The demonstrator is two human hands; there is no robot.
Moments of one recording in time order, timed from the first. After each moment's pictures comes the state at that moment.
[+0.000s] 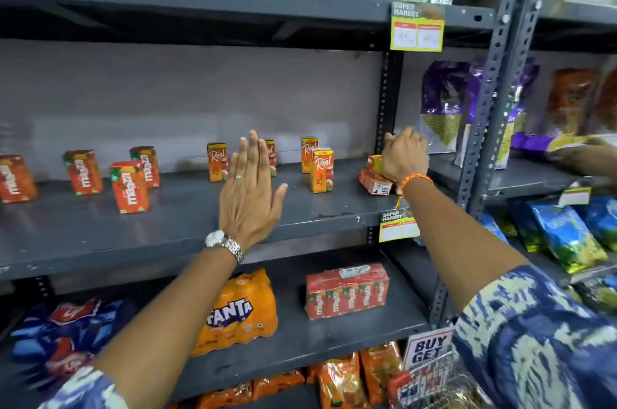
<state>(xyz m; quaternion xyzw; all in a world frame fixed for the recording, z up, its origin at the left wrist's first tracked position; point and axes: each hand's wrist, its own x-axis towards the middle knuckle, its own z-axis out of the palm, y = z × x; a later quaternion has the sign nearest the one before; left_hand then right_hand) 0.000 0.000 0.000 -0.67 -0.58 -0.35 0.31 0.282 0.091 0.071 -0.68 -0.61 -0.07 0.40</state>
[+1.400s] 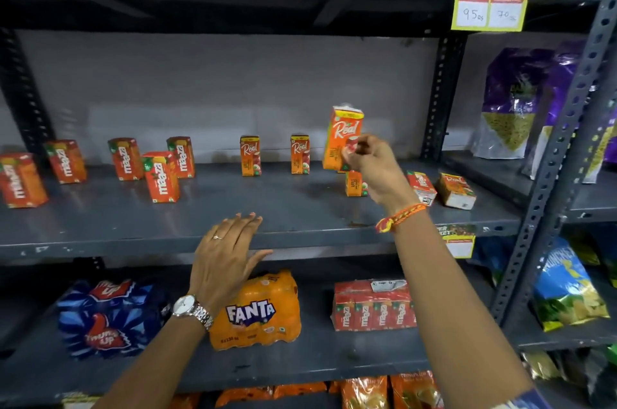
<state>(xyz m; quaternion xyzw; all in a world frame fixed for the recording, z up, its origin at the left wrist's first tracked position) -0.073 -0.041 -0.094 -0.65 -0.62 -0.24 0.37 0.173 0.086 0.059 -0.33 -0.62 0.45 0.56</state>
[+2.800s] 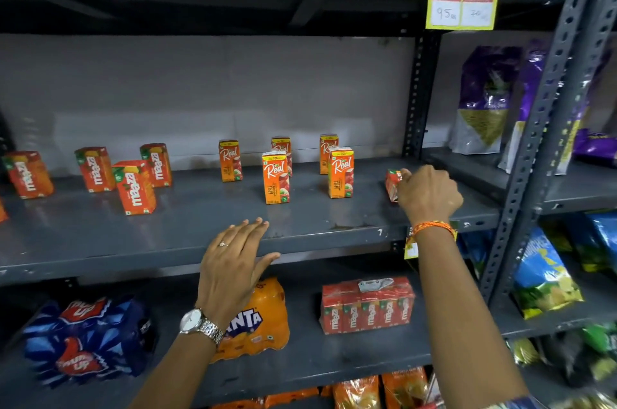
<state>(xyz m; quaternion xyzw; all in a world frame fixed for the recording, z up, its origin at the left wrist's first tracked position) -0.037 -0.025 -0.095 -0.67 -0.59 -0.29 0.35 0.265 0.093 0.028 -0.78 -0.52 -0.06 0.36</state>
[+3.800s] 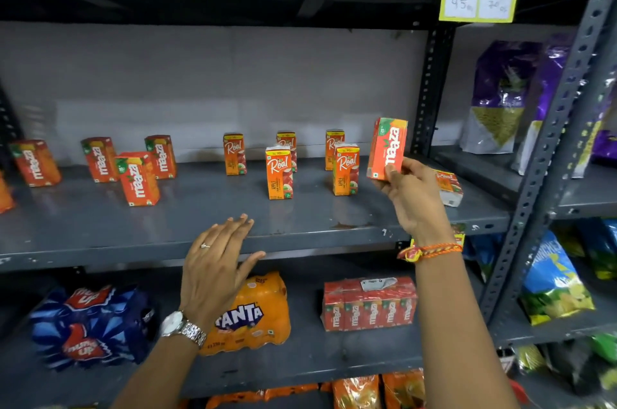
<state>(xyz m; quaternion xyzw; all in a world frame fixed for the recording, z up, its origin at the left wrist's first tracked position) -0.056 -0.036 -0.099 -0.66 -0.61 -0.30 0.33 0.243 0.076 0.025 -0.33 -0.45 0.53 0.64</state>
